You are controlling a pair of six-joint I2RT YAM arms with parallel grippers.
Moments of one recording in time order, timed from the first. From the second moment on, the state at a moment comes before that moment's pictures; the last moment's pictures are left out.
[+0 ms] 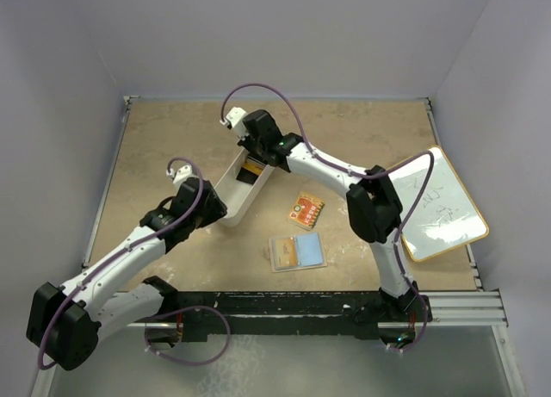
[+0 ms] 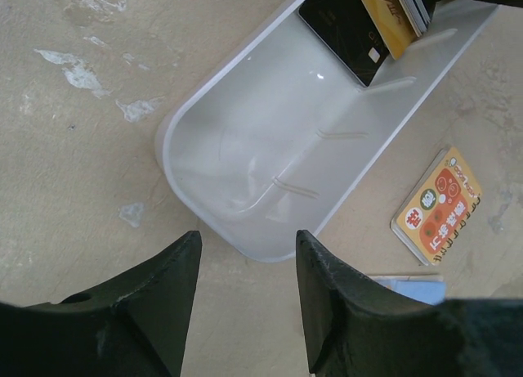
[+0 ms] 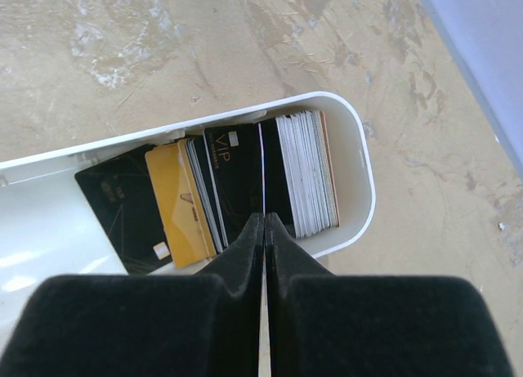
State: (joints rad) left arm -0.54 0.99 0.64 -0.45 -0.29 -0.89; right arm 0.76 2.15 1.84 -0.35 0.27 -0.36
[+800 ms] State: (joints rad) left arm -0.54 0.91 0.63 -0.15 0.06 -1.04; right arm 0.76 1.59 1.29 -0.30 -0.04 0.28
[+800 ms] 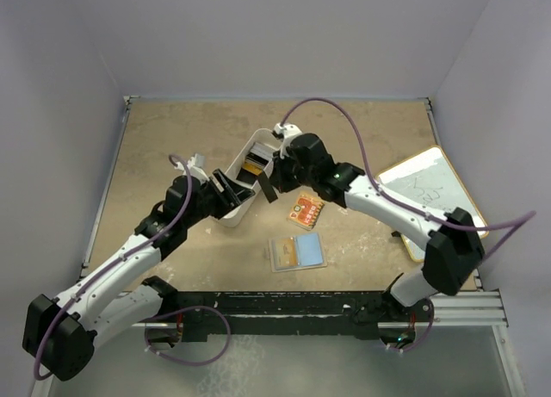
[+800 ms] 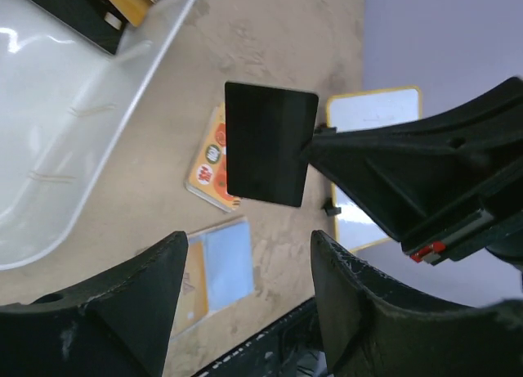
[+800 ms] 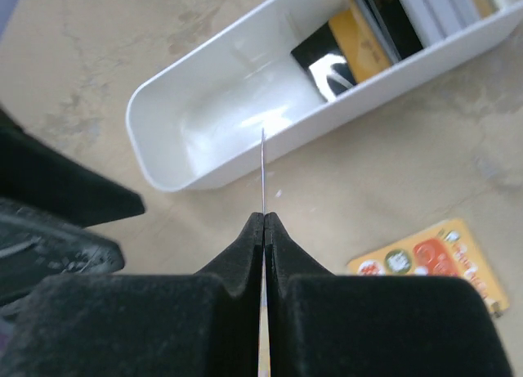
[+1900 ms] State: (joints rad) left arm -0.53 0.84 0.35 0.47 0.35 -1.38; right arm 0.75 1.13 0.62 0.46 -0.29 1.10
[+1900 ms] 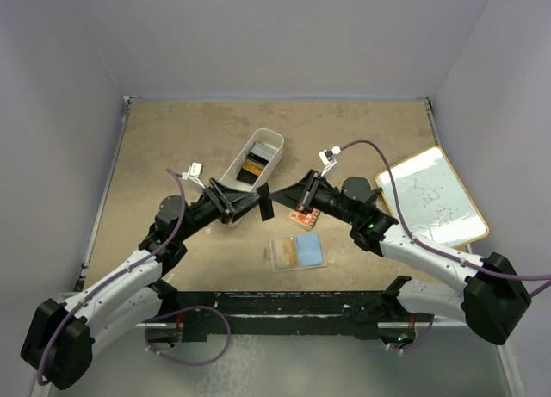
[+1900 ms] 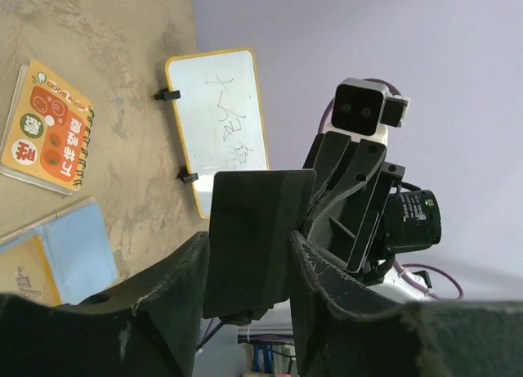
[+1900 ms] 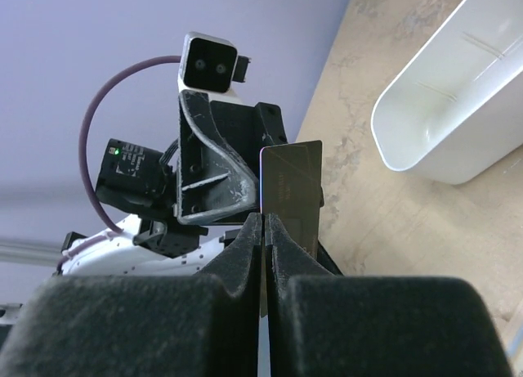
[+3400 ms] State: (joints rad) left arm -0.56 0.89 0.22 0.70 0.38 -1.51; right arm 0.74 1.11 0.50 0.49 -0.28 1.20
